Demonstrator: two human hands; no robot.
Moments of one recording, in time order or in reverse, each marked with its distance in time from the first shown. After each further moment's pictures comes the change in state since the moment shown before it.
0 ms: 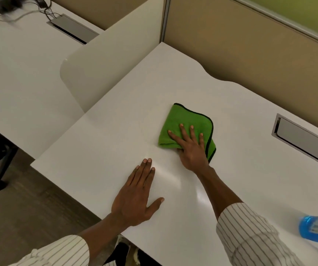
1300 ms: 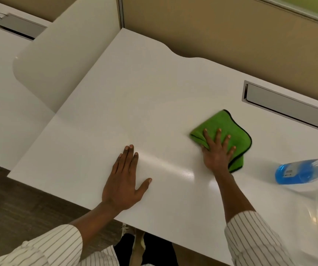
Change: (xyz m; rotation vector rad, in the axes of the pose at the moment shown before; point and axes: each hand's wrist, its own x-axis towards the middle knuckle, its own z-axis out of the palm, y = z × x) left_hand 0.000 -0.003 0.003 -0.021 -0.010 0.024; right_hand -0.132 0.082 0.008 0.094 0.074 0.696
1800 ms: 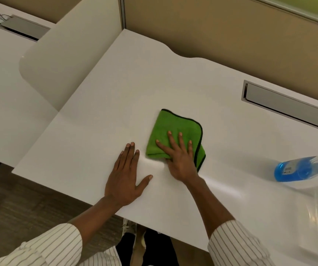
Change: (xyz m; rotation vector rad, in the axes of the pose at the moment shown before) left_hand 0.001 -0.001 -0.002 -0.042 0.017 0.011; right_hand -0.062 -0.088 0.022 0.026 -0.107 -0.547
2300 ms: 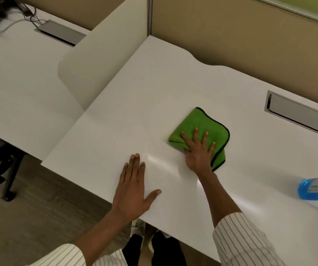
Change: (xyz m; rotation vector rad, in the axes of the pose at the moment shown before) left_hand -0.042 -0.010 -0.017 0.025 -0.106 -0.143; right_hand 0.045 -0.009 -0.004 -0.009 0.044 0.256
